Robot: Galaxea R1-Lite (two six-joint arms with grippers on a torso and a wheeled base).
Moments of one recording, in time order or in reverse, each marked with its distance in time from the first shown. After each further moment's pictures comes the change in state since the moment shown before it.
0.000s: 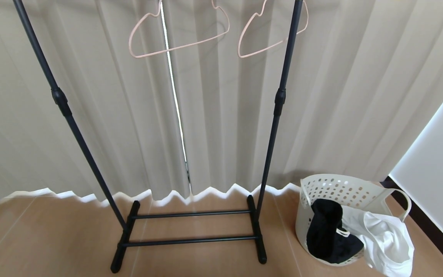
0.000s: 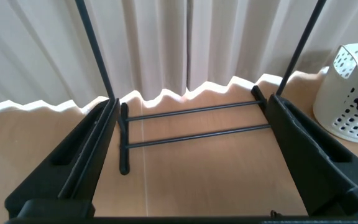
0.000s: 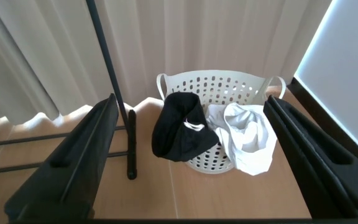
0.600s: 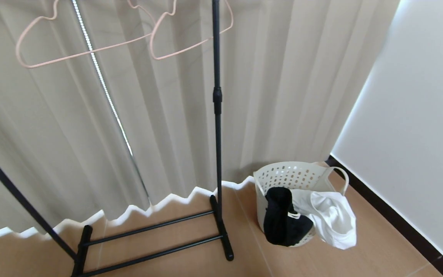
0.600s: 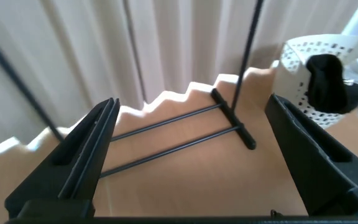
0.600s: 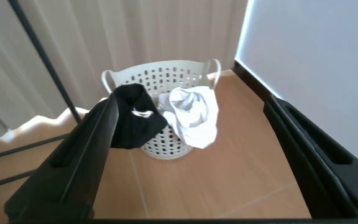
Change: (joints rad) left arm 0.000 0.000 0.000 0.001 0.000 -0.002; right arm 0.000 0.000 0.000 0.000 0.000 0.001
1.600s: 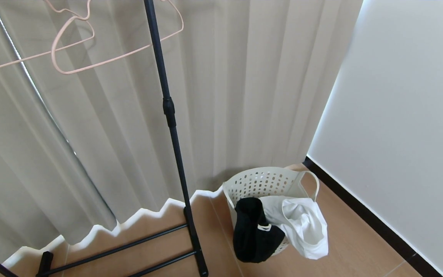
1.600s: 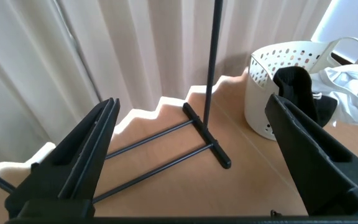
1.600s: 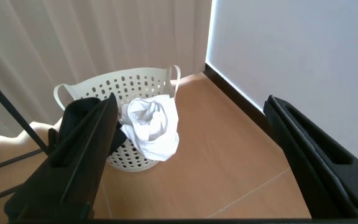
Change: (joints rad) left arm 0.000 0.000 0.000 0.000 0.002 0.000; right arm 0.000 0.000 0.000 0.000 0.000 0.002
